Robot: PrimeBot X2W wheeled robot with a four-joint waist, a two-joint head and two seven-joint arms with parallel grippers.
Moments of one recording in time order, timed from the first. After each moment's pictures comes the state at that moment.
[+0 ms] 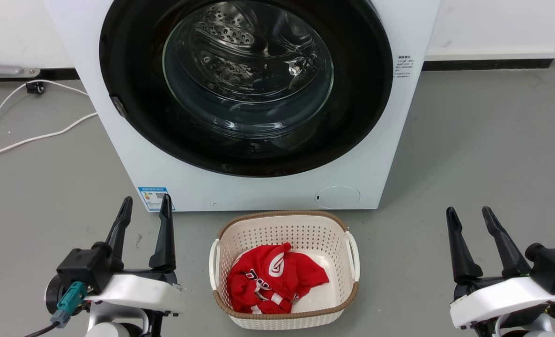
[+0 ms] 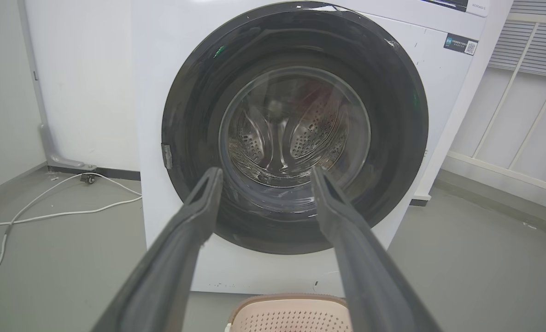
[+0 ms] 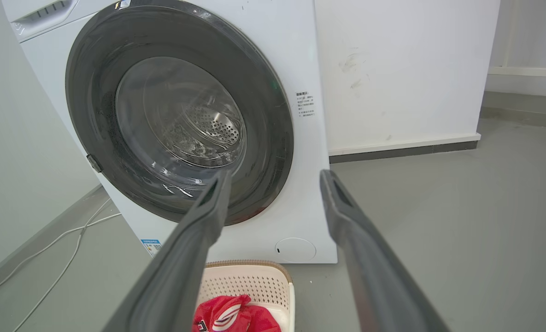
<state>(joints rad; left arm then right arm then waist) -0.05 0.16 -0.09 0.00 -0.34 0.00 -0.18 0.02 -0.05 -0.02 -0.04 0.26 0.13 -0.07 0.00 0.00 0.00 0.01</state>
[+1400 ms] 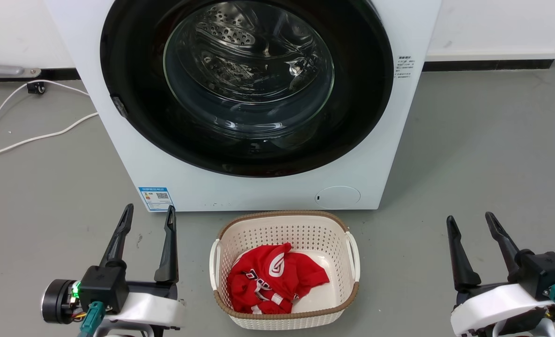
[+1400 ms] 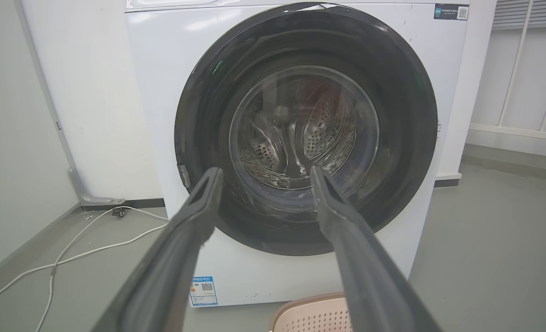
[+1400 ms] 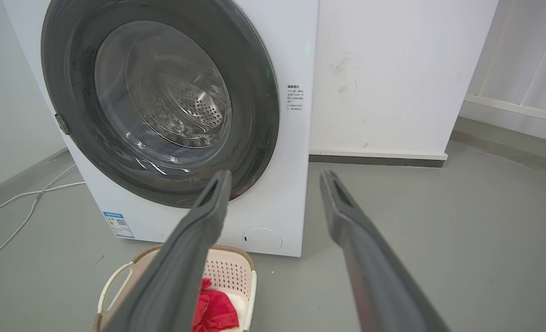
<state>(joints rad) -0.01 0.09 -0.02 0.00 -0.06 -0.05 -0.26 0.04 -0.05 -0.04 -0.04 0.07 0.13 -0.08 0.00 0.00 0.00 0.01</state>
